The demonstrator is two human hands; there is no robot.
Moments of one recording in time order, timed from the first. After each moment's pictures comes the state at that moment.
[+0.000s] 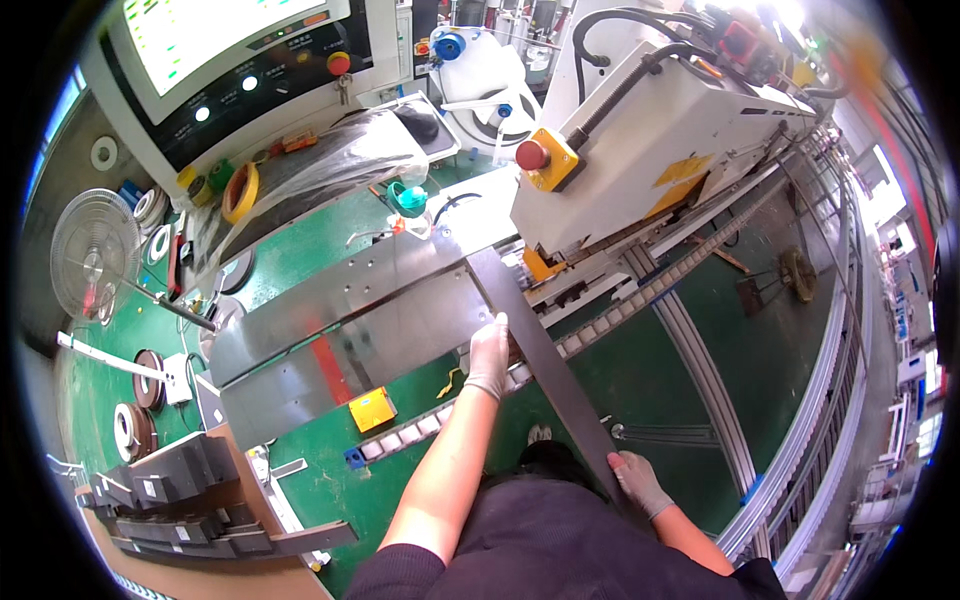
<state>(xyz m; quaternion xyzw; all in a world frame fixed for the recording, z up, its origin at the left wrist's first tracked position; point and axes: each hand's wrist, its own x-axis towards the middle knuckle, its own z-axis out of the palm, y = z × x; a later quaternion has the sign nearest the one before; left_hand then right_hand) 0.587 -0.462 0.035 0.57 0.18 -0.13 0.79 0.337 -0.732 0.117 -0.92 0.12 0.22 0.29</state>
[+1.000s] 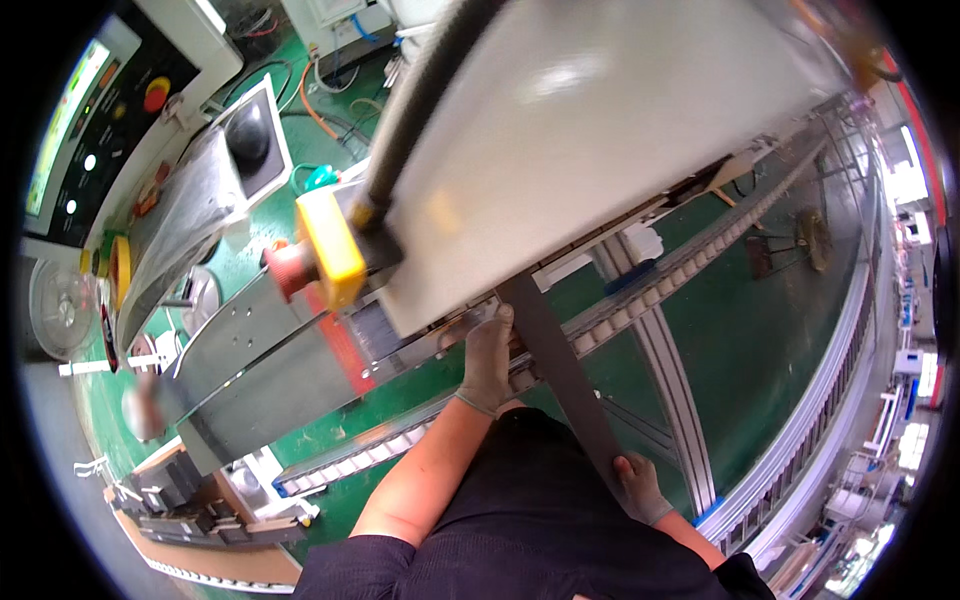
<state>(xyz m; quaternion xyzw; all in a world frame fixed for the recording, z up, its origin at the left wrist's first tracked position) 0.659 -0.630 0.079 0.41 0.27 -0.20 0.85 0.433 -0.884 0.142 -0.87 0.18 0.26 0.38</state>
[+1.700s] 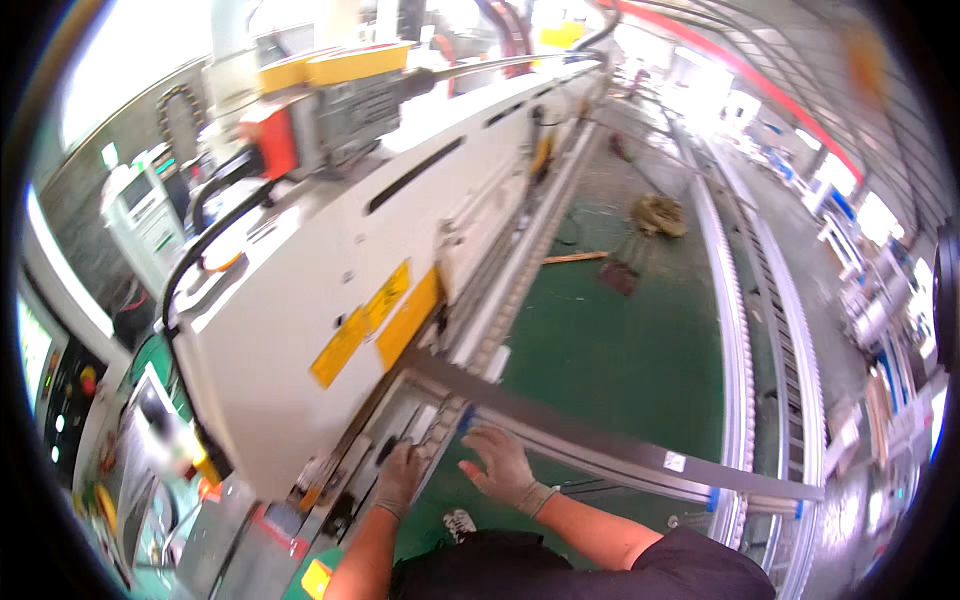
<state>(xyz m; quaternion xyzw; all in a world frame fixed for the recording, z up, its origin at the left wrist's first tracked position) 0.689 -0.710 0.060 0.85 -0.22 -0.15 0.46 0.570 -0.899 0.116 -0.95 0.03 -0.17 0.25</state>
